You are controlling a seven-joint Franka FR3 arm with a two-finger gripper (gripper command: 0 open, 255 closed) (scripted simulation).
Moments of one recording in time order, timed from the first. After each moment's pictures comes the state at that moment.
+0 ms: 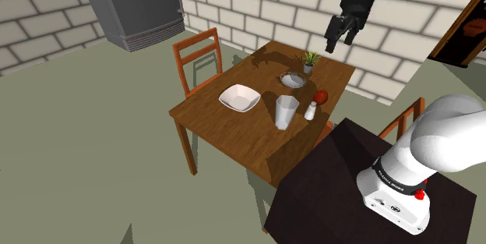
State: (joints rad) arm 0.01 -0.74 -0.01 -2.38 -0.02 1.65 0.11
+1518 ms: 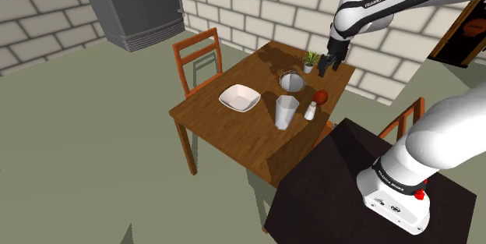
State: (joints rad) arm -0.10 -0.26 -0.33 -2.50 -0.12 2.23 -0.21
